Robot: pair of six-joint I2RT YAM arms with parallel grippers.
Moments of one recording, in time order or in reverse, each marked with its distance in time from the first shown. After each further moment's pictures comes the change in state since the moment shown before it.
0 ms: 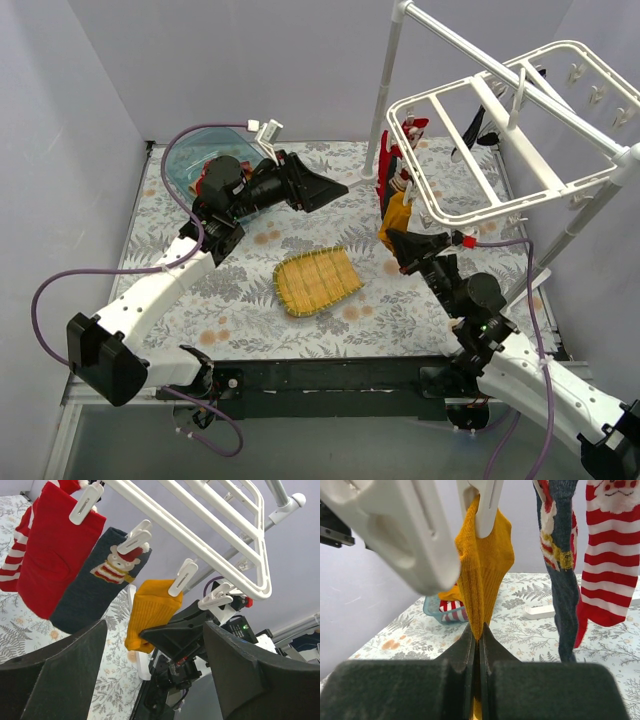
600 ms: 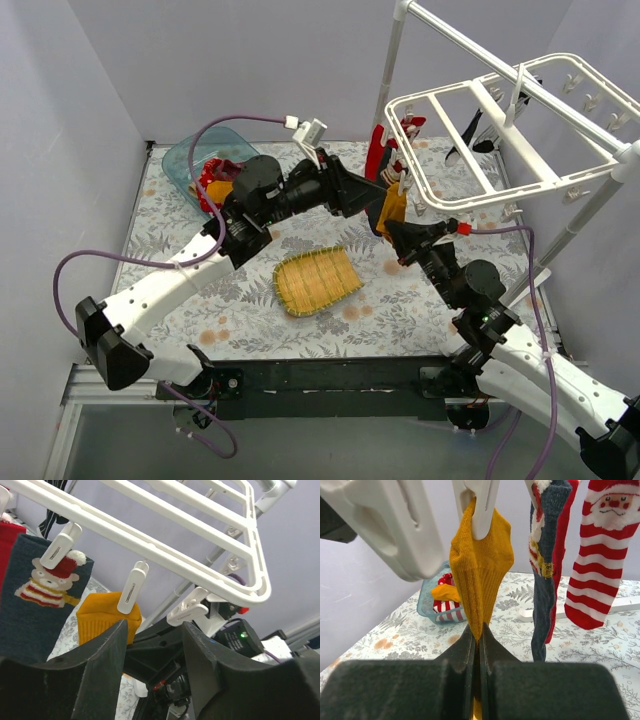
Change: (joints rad) left arm -0.248 0.078 0.189 -0.109 -0.230 0.126; right arm 0.000 0.062 0.118 -0.095 0.019 -0.038
